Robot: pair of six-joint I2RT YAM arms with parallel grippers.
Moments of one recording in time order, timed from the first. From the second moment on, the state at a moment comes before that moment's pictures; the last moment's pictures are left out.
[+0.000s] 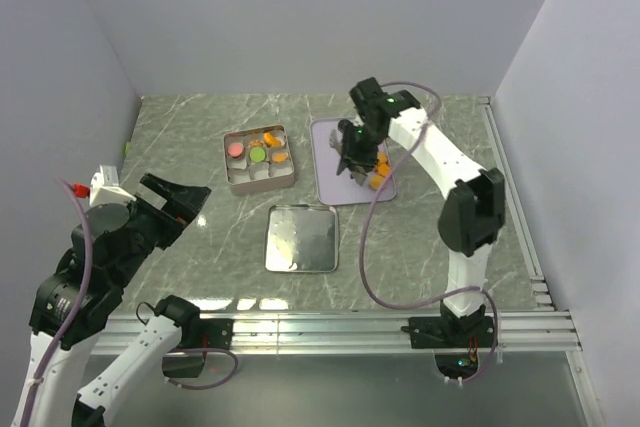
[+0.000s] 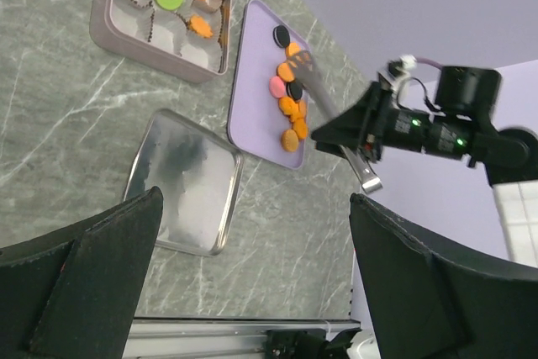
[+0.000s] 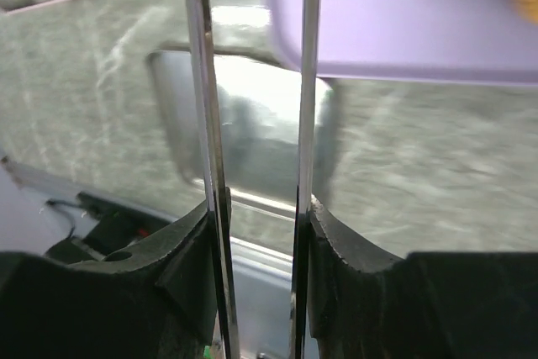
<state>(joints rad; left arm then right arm) -0.41 0.53 1.17 -0.99 -0.21 -1.04 0.50 1.98 1.91 -1.15 -0.23 0.60</state>
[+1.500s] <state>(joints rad) -0.41 0.48 1.03 -0.93 -0.10 -1.17 0.38 1.71 1.35 -1.12 -0.06 0.46</state>
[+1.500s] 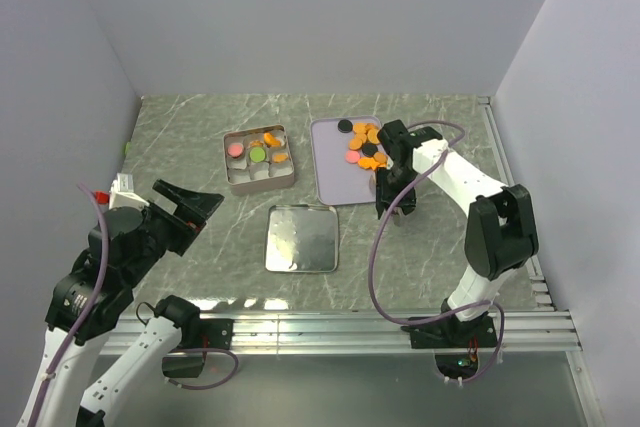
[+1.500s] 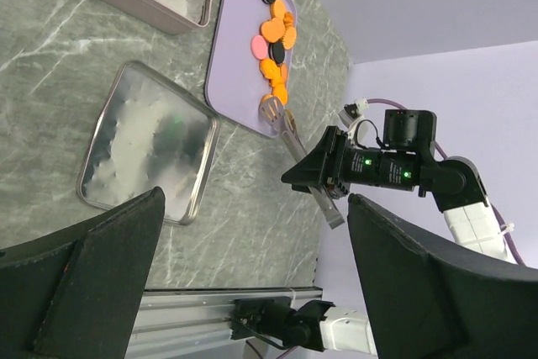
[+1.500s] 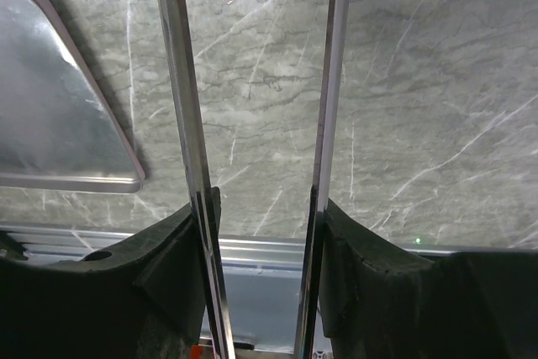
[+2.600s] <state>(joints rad) -0.41 0.45 1.03 -0.97 -0.10 -1.20 0.54 1.74 1.61 -1.18 -0.14 0.51</state>
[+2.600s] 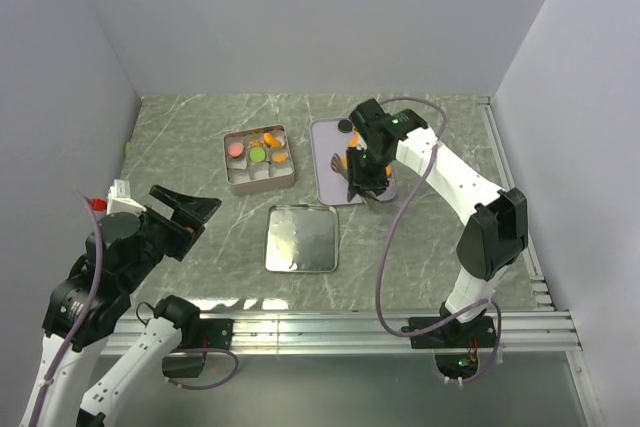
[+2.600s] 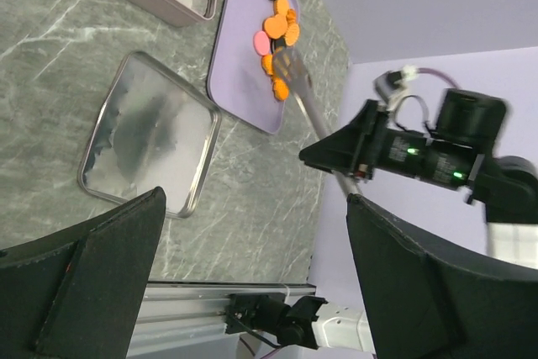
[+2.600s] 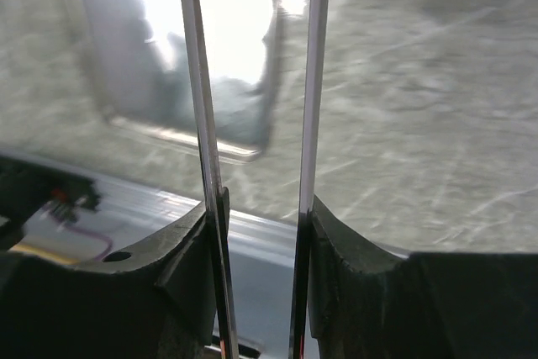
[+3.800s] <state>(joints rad) -0.41 0.47 1.13 -0.97 -0.16 -1.12 0.84 2.24 2.27 -1.10 -0.41 0.69</state>
